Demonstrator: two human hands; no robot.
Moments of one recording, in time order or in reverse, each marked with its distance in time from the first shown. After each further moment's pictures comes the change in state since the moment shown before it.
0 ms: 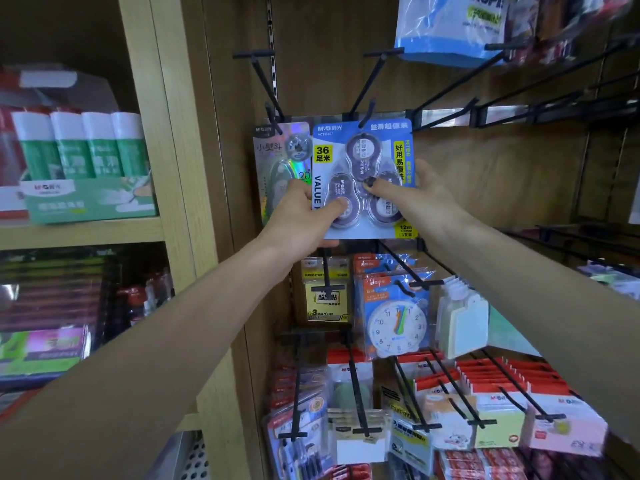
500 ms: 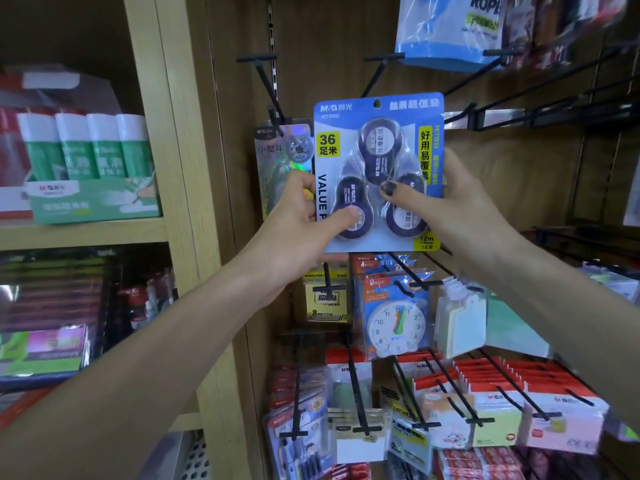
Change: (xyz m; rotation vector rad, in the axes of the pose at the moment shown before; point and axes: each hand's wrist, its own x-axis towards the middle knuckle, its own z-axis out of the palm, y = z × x) left_hand -0.043 0.016 -0.009 -0.149 -0.135 0.094; right_hand -0.045 -0.018 -0.023 0.052 -0.112 -0.178
